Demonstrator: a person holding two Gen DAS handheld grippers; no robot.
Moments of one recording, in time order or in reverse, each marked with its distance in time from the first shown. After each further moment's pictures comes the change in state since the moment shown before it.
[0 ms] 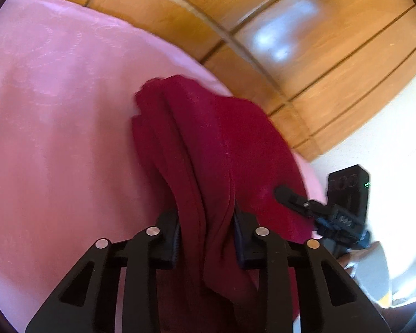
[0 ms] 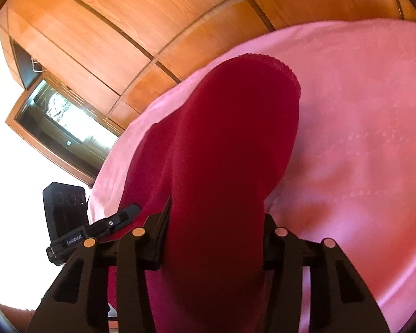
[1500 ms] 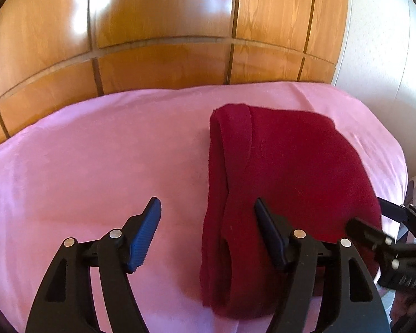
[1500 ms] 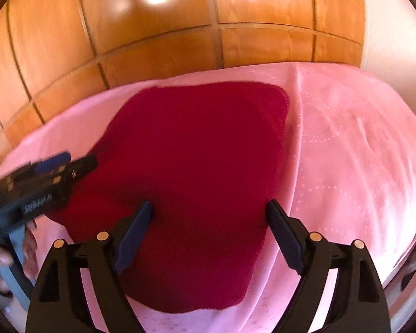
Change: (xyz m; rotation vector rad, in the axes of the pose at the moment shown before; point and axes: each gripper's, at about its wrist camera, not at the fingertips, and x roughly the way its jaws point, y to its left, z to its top) left arm 0.186 -0.215 -0.040 0.603 0.046 0.366; right arm -0.163 -0.077 -0.083 0.081 -0.291 -0.772
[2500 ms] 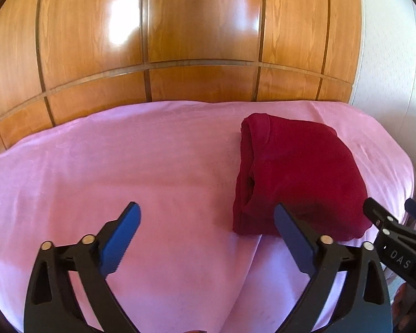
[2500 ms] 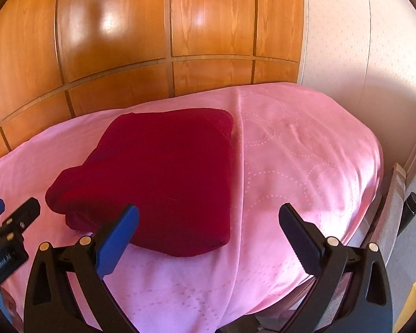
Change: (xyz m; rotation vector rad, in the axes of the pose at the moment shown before) left arm -0.086 0.006 -0.048 -0.055 -0.095 0.151; right arm -0.066 0.048 -0.029 0.071 -0.147 -0.307
